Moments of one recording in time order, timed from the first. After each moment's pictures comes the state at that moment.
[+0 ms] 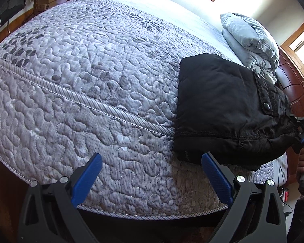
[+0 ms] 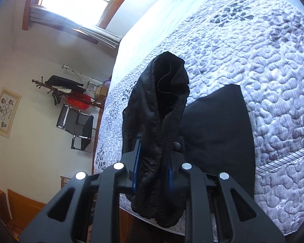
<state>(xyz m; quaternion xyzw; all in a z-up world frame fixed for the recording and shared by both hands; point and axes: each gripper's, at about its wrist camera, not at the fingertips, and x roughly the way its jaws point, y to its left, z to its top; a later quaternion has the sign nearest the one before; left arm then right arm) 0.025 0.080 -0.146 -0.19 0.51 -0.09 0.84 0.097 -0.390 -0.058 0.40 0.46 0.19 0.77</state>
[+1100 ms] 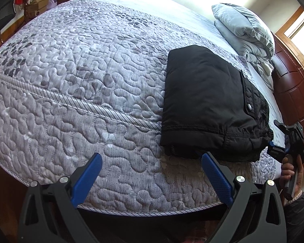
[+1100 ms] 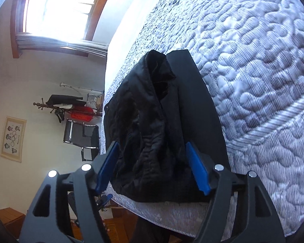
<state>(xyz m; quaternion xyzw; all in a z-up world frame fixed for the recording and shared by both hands) 0.024 0.057 -0.139 -0.16 0.52 -0.11 0.84 0.028 -0.448 -0.159 0.49 0.46 0.17 0.72</state>
